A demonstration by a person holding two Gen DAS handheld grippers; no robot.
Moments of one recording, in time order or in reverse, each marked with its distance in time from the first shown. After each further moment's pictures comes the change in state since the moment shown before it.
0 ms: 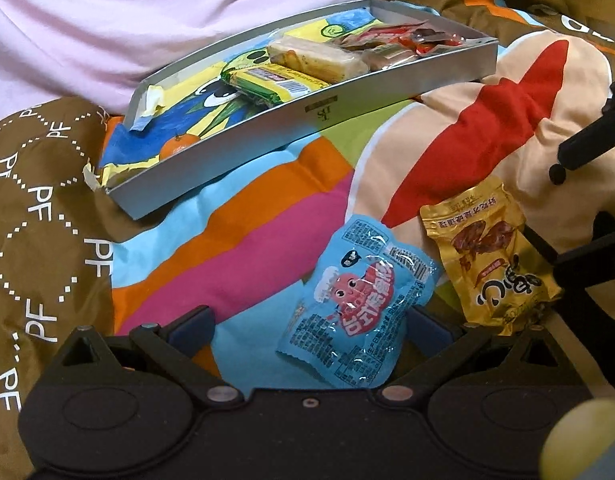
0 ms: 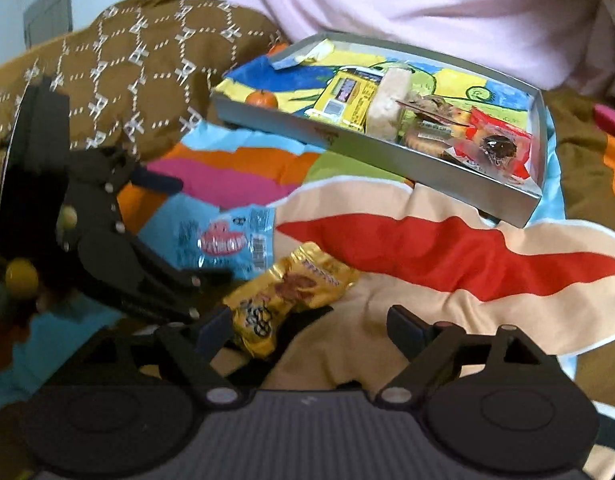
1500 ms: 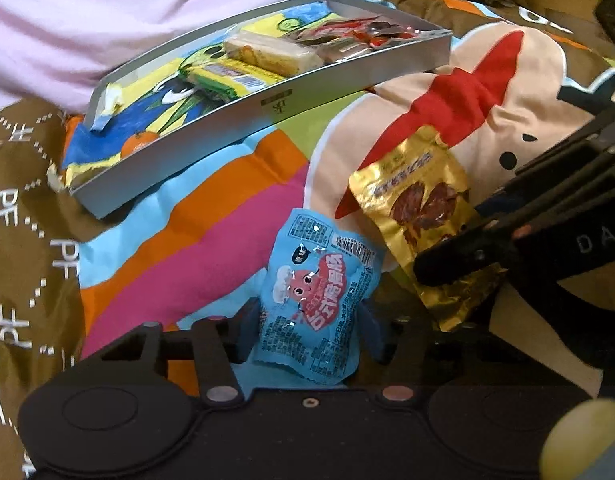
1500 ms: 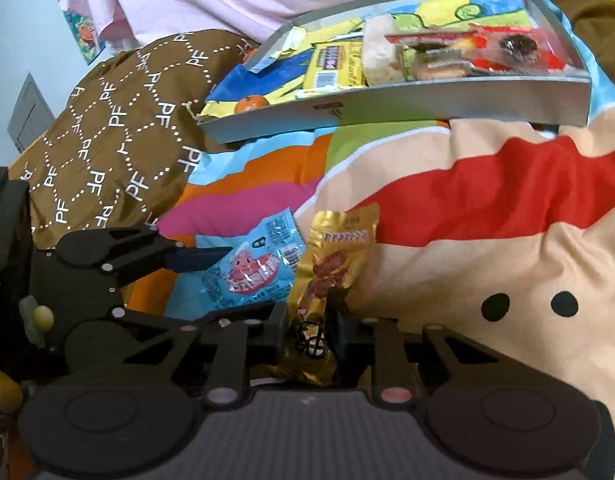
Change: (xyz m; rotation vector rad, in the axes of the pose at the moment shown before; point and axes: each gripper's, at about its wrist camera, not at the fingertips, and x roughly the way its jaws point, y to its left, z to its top) left arm -0.009 -0.002 0.000 0.029 0.049 -0.132; right arm 0.043 -0.009 -0.003 0.333 -0.012 0.214
